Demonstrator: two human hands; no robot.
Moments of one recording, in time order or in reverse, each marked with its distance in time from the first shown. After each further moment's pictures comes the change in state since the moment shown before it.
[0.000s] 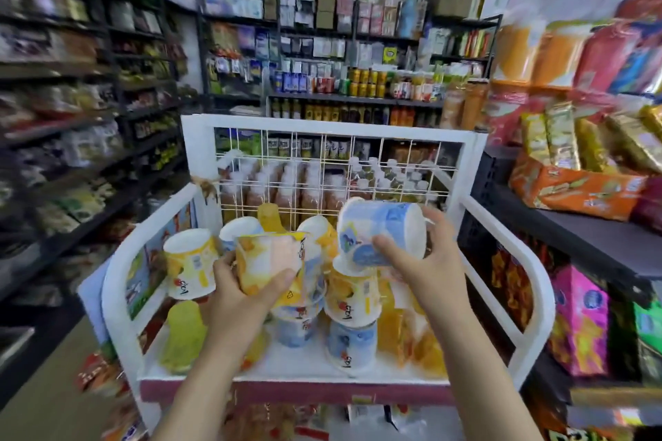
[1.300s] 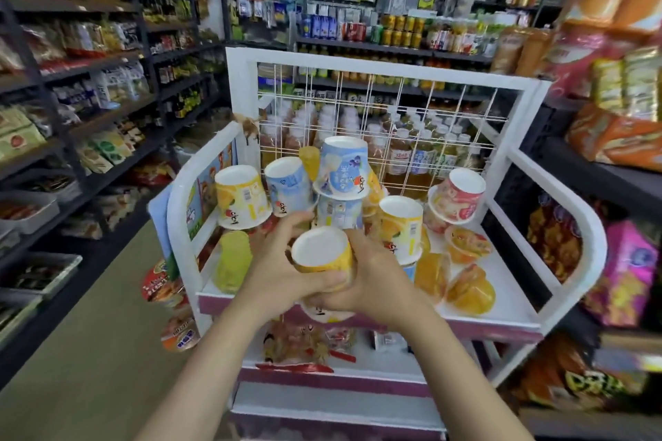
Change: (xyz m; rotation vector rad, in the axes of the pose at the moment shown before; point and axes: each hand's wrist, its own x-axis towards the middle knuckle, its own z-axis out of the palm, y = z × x) left_hand -0.018 -0.028 -0.051 0.287 -0.336 0.140; right_hand -0.079 0.033 0.097 -0.454 -0.597 -0.164
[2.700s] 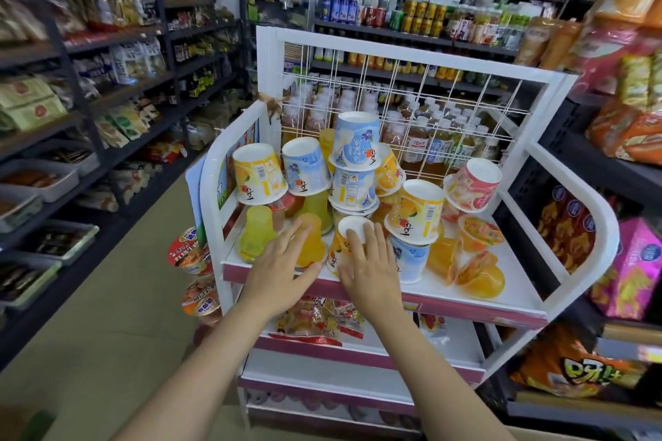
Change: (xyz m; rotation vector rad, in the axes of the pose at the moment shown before) left_hand -0.012 -0.095 -0.008 0.677 -0.042 0.100; right_hand 0.001 0.061 0.096 -0.607 0.229 0.018
